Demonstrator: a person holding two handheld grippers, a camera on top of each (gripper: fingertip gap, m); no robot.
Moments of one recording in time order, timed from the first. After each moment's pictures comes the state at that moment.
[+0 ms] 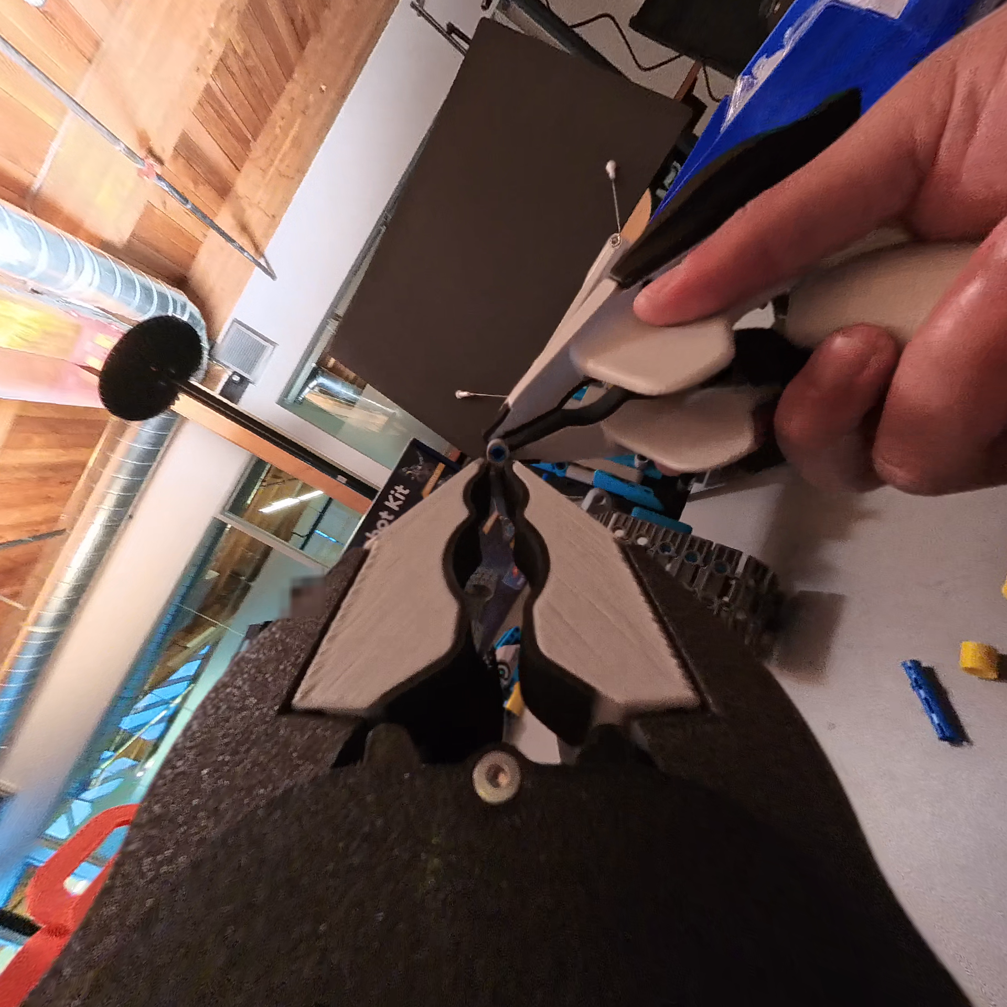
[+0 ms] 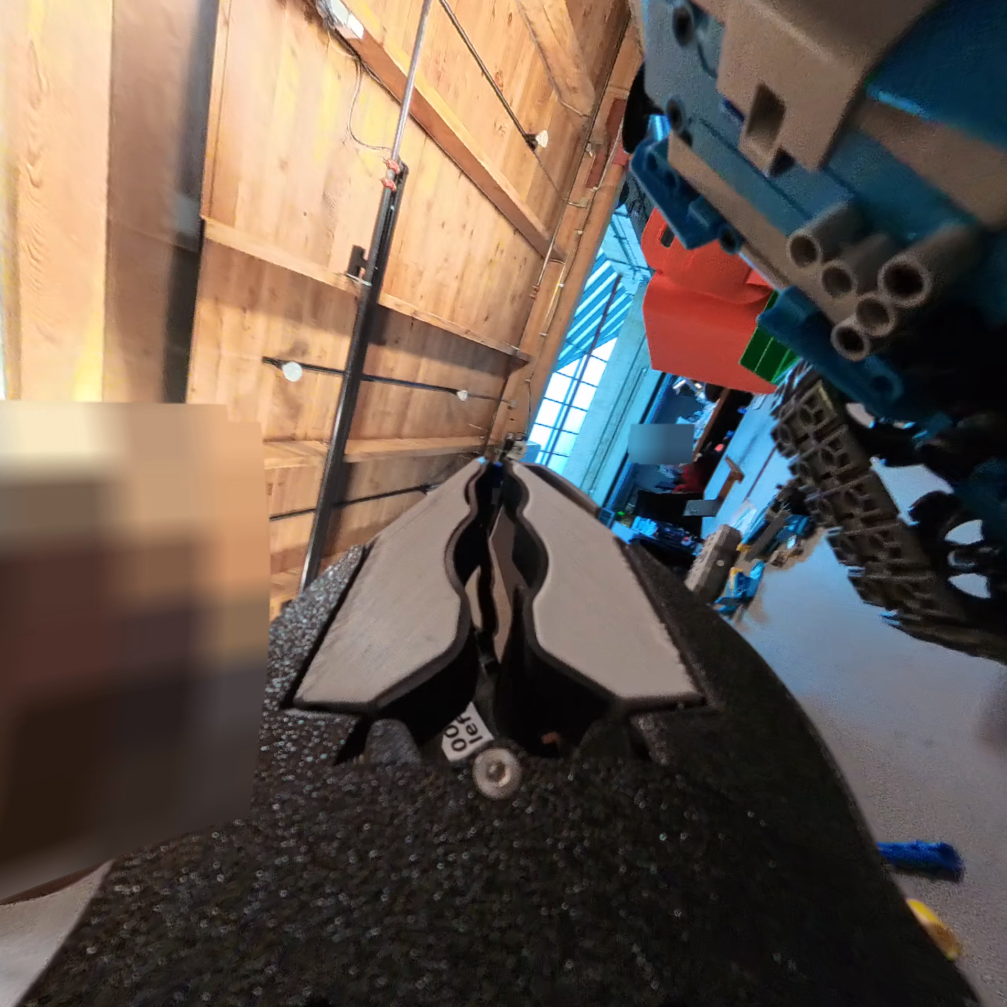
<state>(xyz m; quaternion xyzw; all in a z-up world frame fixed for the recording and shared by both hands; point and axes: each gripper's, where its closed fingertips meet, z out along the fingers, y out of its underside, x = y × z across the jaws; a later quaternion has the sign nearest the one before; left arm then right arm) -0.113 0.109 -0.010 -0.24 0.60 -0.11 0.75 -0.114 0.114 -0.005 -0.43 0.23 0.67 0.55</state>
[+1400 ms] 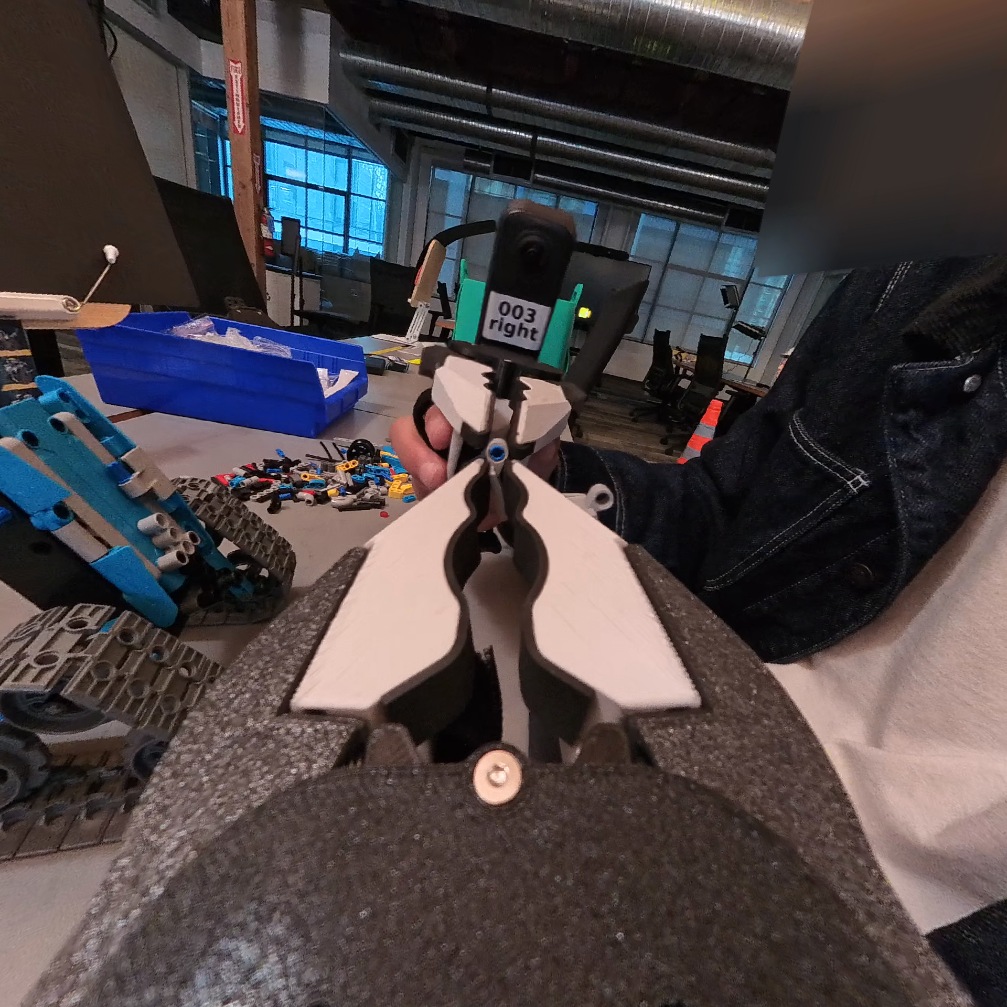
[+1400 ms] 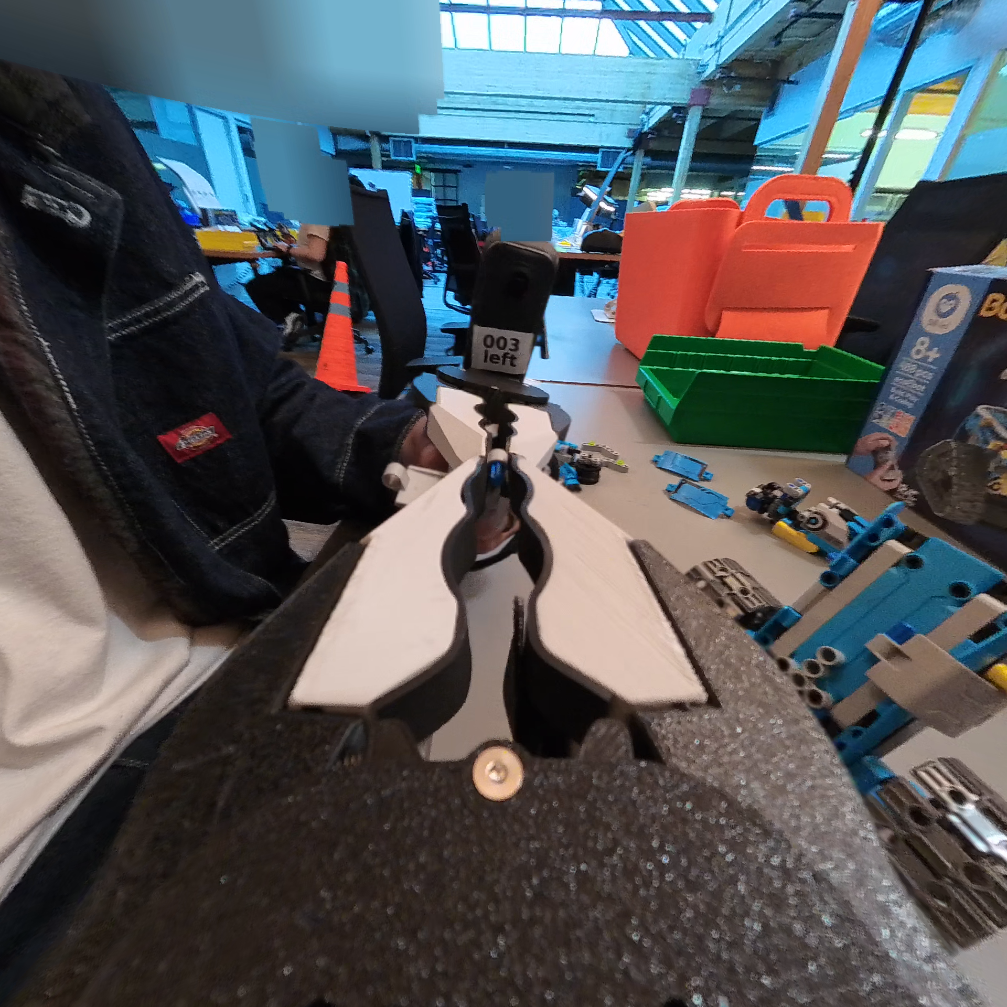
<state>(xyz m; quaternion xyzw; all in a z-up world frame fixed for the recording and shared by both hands) -0.149 0.033 0.001 -0.30 0.58 -0.73 0.21 -0.152 0.047 0.005 -0.65 -0.27 0.24 0.67</state>
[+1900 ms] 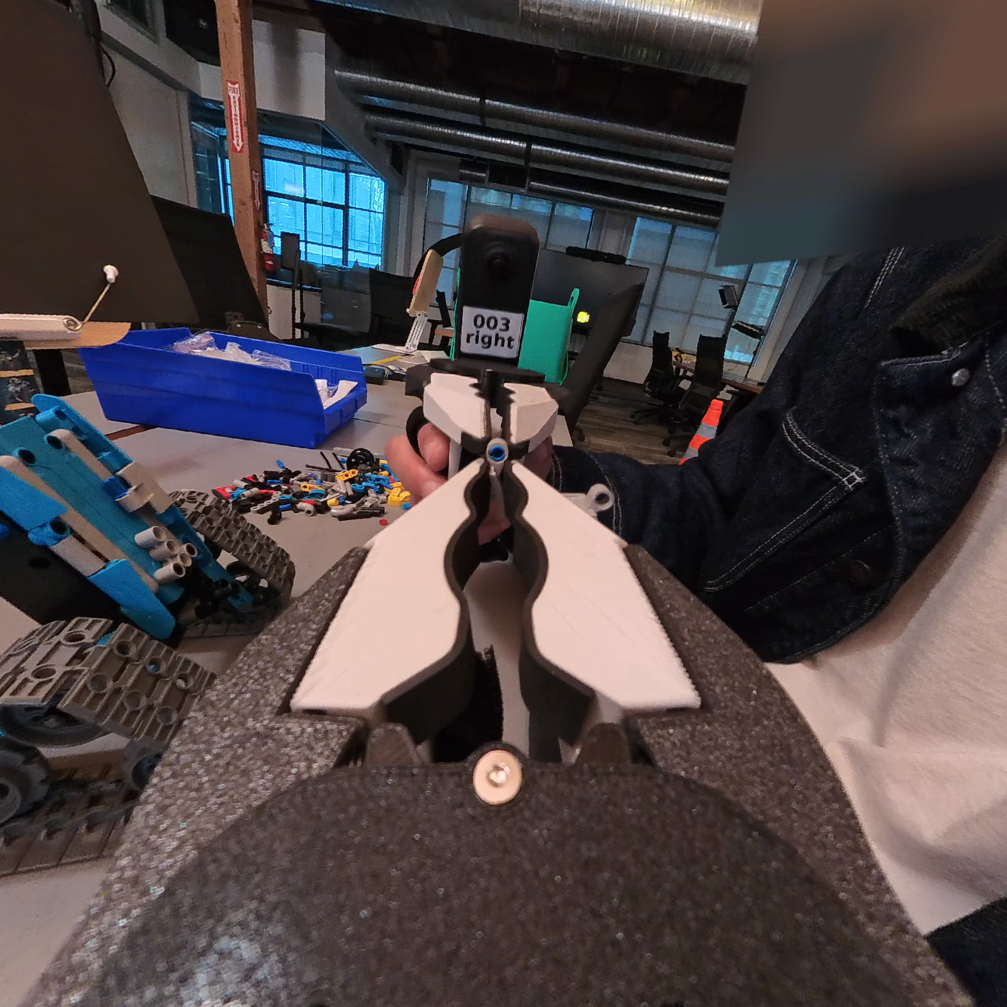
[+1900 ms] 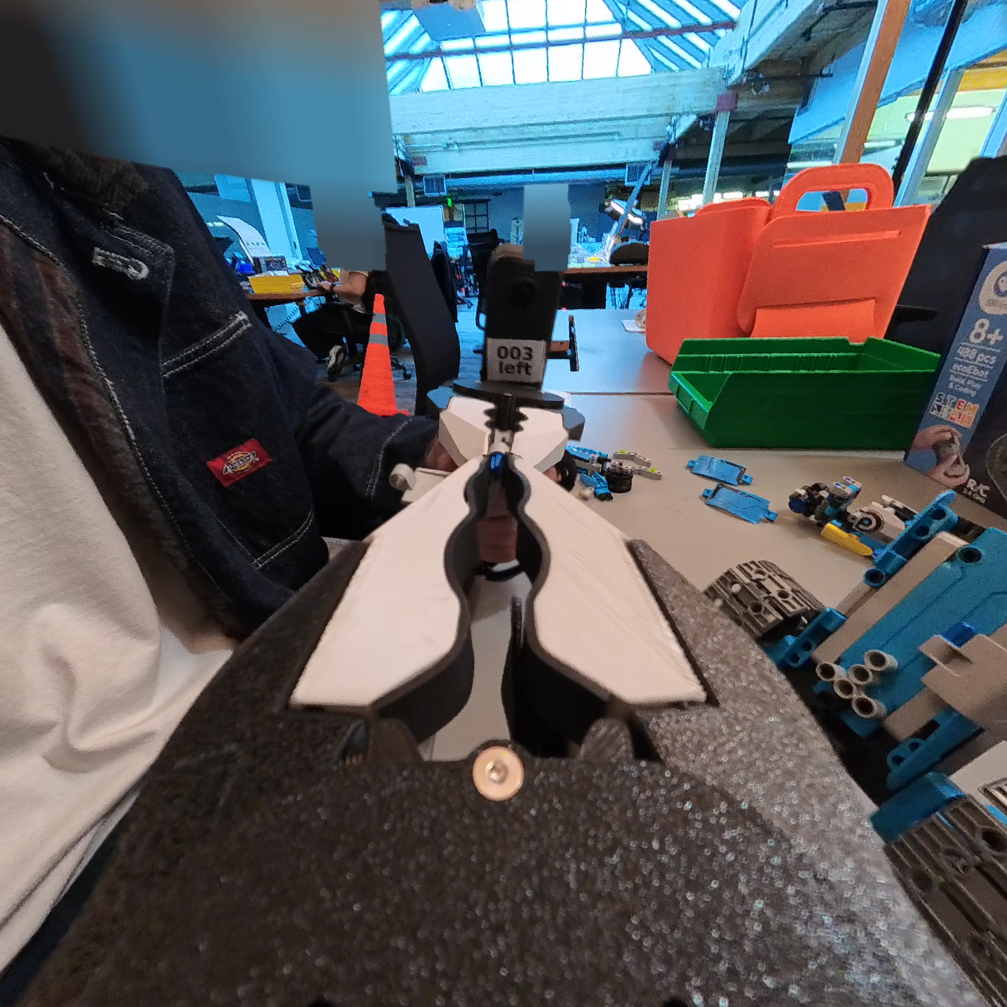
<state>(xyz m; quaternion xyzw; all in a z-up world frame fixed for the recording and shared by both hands) -0.152 0.032 0.003 -0.29 0.58 -0.73 0.22 -0.155 0.043 0.007 -0.64 -0.26 0.29 0.66</state>
